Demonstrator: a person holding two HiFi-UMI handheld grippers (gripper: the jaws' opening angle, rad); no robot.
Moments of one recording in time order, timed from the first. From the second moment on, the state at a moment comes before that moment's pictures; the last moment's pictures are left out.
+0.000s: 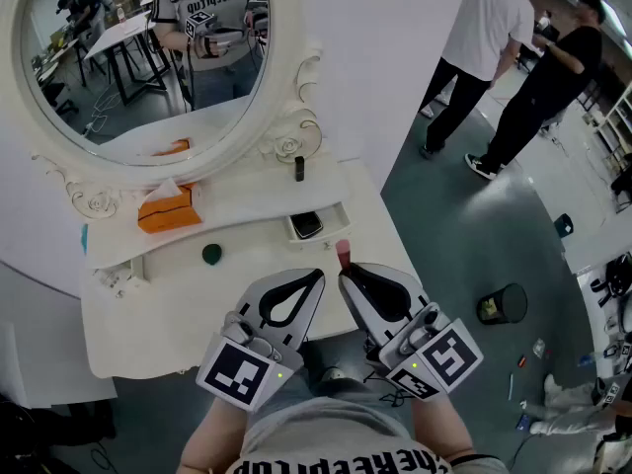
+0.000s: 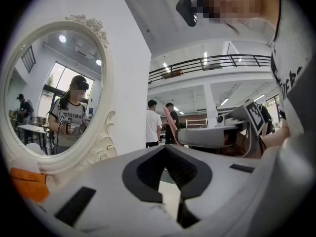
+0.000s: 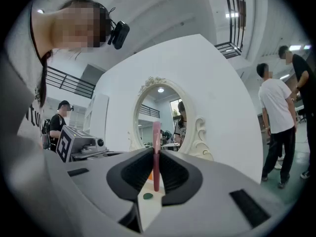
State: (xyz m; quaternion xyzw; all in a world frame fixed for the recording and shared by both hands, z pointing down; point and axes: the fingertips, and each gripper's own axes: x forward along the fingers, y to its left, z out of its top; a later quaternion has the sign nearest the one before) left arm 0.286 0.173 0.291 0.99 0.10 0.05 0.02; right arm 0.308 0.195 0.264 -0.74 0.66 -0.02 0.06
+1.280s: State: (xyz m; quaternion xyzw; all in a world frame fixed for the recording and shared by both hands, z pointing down) left arm 0.192 0.154 0.291 1.00 -0.04 0.04 0.02; right arm 0.222 0.168 0.260 -0.64 0.76 -0.02 0.06
